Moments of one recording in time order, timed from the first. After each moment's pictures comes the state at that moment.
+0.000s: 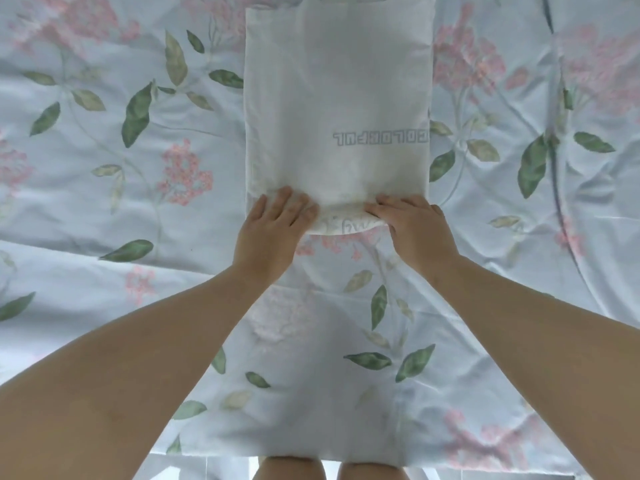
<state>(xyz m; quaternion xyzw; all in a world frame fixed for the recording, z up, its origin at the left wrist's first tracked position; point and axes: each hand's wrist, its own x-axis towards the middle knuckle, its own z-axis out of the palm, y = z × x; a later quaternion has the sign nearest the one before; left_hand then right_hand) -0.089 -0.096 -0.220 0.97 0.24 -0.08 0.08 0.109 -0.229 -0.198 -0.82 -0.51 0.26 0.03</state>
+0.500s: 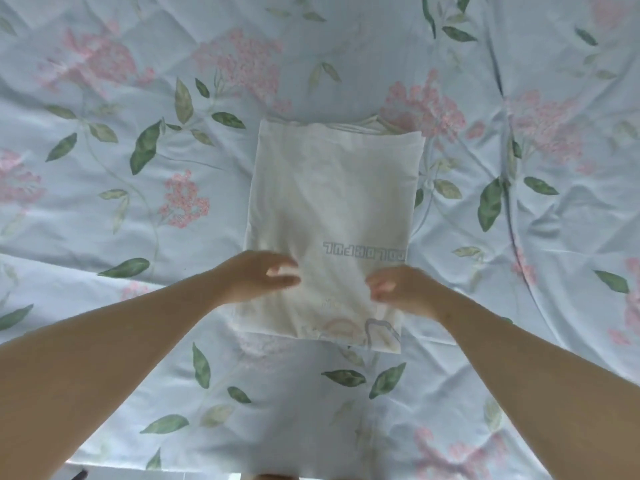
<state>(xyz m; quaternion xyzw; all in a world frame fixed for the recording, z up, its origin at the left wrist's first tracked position) -0.080 -0.087 -0.145 0.79 0.32 -0.33 0.40 0.120 -0.255 -0.153 -0.75 -0.33 0.57 0.03</state>
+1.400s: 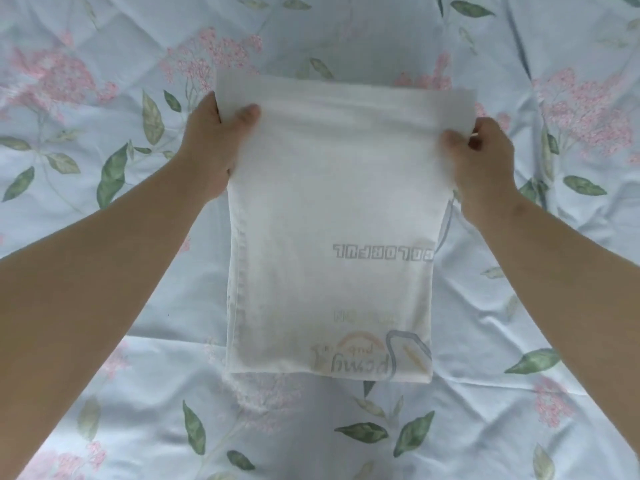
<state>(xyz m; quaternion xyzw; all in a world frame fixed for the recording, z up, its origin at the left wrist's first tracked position) 0.029 0.050 -0.160 0.55 0.51 0.19 0.63 0.232 -0.153 -0.175 -0.82 -0.09 0.26 0.51</state>
